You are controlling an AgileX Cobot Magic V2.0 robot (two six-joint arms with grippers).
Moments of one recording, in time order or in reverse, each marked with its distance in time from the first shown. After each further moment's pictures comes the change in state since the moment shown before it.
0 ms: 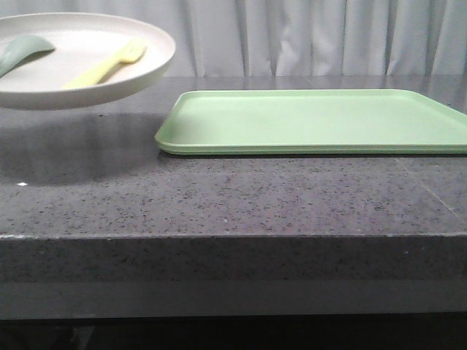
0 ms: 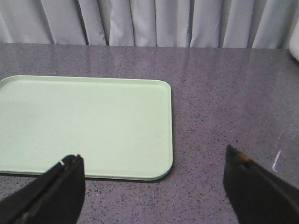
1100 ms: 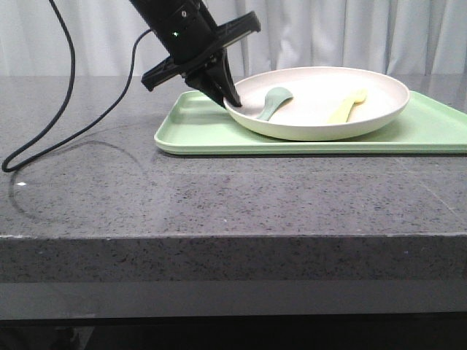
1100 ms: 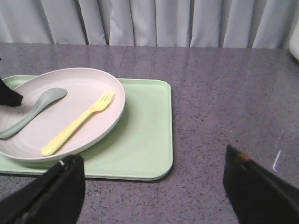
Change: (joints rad) left arm -0.579 0.775 -0.870 0.144 0.038 -0.426; right arm 0.000 0.000 0.000 0.000 0.000 0.000
